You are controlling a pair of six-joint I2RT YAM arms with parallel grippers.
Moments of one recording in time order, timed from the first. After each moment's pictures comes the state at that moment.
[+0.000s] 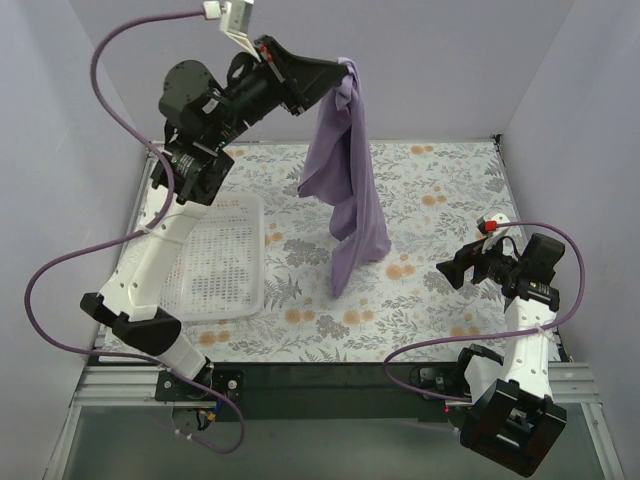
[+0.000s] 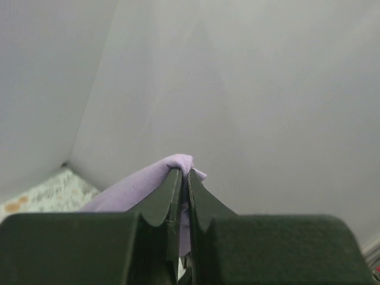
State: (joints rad) left arm -0.59 1.59 2.06 -0.15 0.41 -0.67; right arm -0.42 0.85 0.58 -0.43 -0.99 -0.52
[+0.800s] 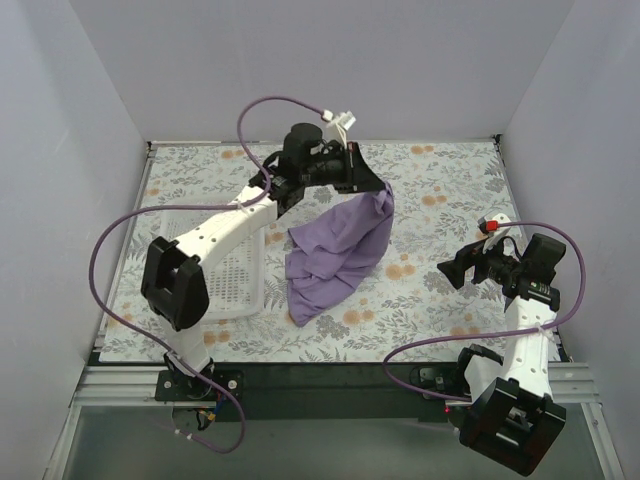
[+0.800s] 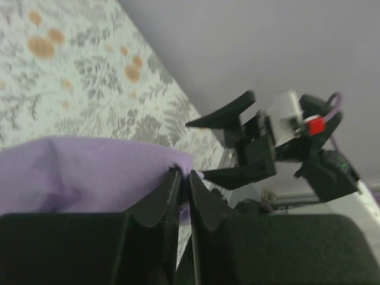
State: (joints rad) left arm -0.65 1.76 1.66 -0.05 0.56 -0.70; right arm -0.43 0.85 0.58 -0.43 -0.99 -0.52
